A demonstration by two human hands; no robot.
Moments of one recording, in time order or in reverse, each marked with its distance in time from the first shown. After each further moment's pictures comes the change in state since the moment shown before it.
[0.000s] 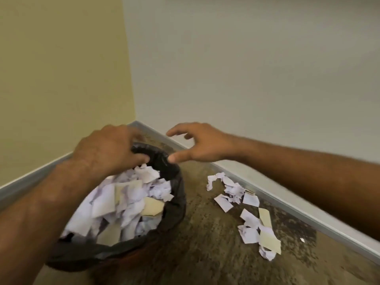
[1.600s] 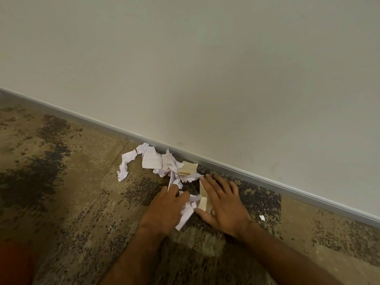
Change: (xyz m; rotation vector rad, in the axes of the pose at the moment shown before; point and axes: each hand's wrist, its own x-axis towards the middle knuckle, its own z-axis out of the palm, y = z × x) left_hand 0.084 0.277 0.442 0.069 -0.420 0.634; right_hand -0.175 0.442 0.251 -0.322 0.311 0.387
